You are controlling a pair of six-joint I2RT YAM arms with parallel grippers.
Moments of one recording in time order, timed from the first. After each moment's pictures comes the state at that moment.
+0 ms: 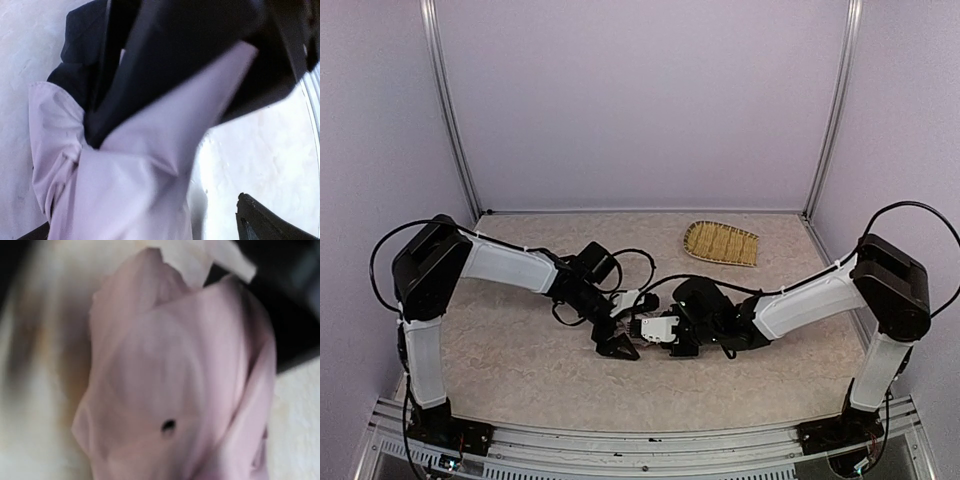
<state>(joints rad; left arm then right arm) -0.77 2.05 1.27 -0.34 0.66 0.63 1.00 1.80 0.86 0.21 0.12 -0.76</state>
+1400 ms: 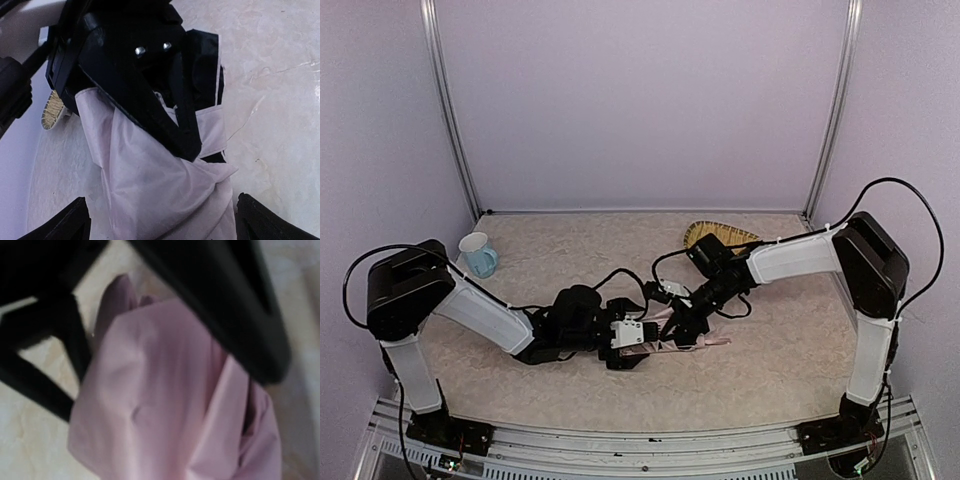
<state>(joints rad) -0.98 1.82 0.71 0.62 0.09 0.78 0.72 1.95 1.20 -0.36 -0.72 -0.58</state>
